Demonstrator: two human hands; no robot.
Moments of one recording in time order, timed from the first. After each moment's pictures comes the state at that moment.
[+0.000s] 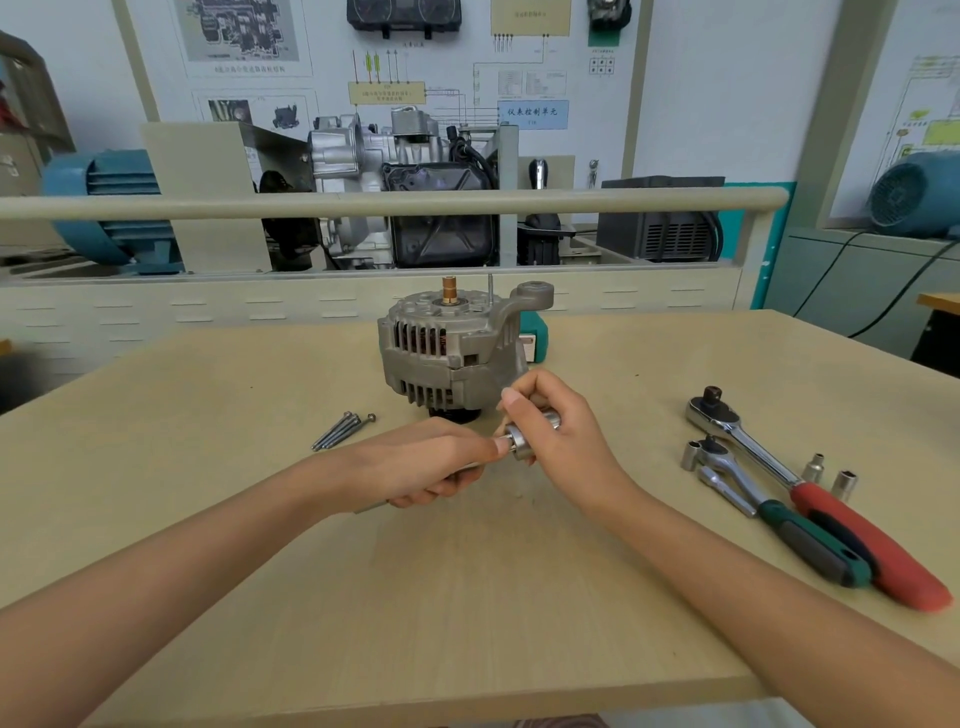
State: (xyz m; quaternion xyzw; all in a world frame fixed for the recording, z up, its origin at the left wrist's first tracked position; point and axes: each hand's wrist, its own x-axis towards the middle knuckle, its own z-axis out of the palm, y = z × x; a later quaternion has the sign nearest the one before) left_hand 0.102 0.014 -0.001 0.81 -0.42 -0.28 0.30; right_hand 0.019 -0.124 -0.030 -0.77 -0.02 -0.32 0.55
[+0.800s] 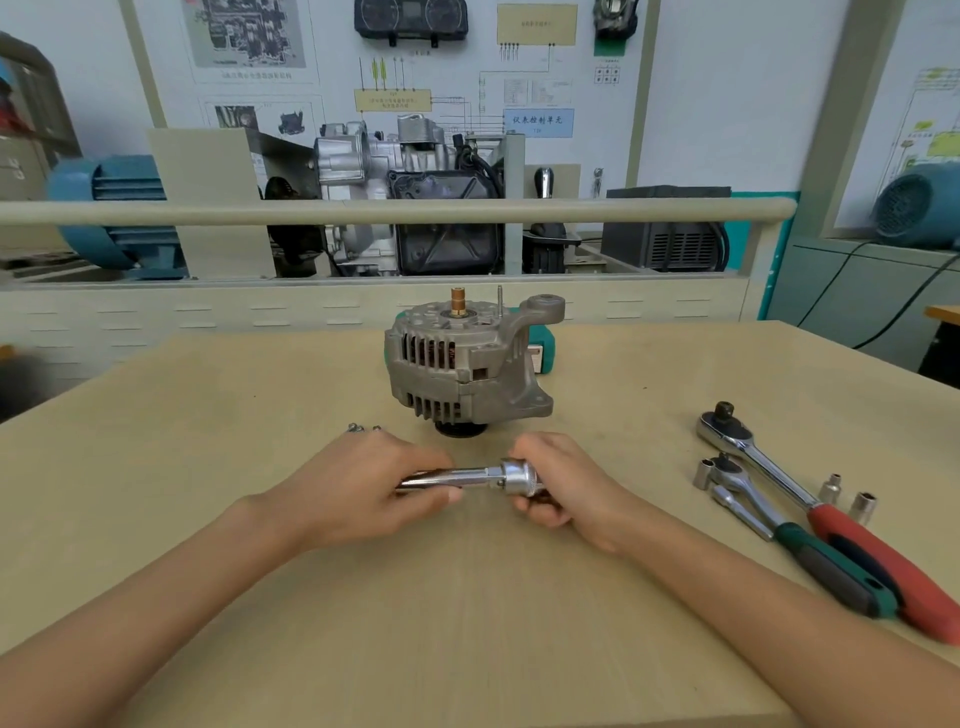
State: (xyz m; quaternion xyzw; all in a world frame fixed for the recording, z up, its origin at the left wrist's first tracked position) left_hand 0.132 0.051 -0.020 0.80 -0.59 0.11 0.07; right_hand 0.030 -0.130 -0.038 -0.75 0.13 -0.08 0.64
